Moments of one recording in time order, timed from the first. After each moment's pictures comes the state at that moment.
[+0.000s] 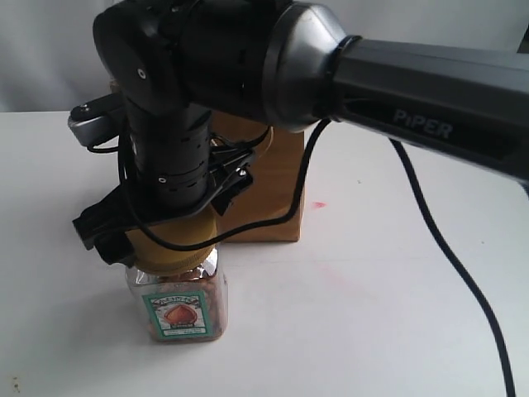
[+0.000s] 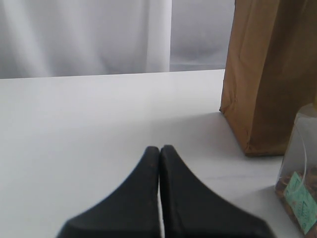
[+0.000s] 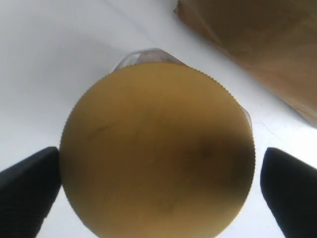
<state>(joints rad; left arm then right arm) 0.02 0.00 0.00 0.23 0.32 -0.23 0.68 2.07 -1.89 -0.07 1.22 0.30</state>
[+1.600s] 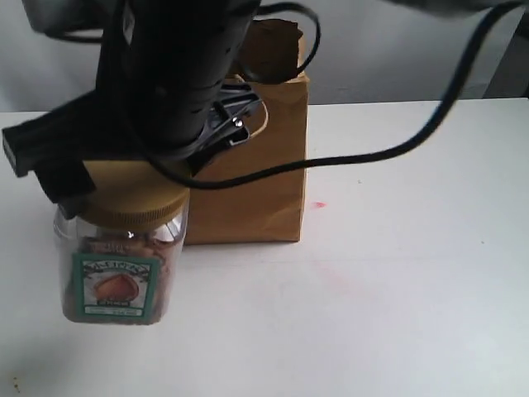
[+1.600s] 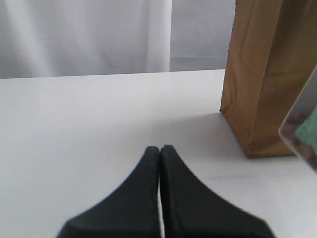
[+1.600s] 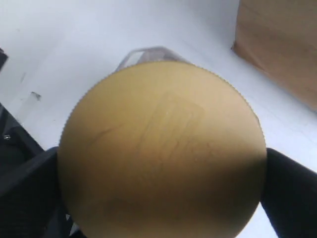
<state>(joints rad) 0.02 0.00 0.00 0.23 0.32 -0.23 0.68 1.84 -1.89 0.11 1.23 0.26</state>
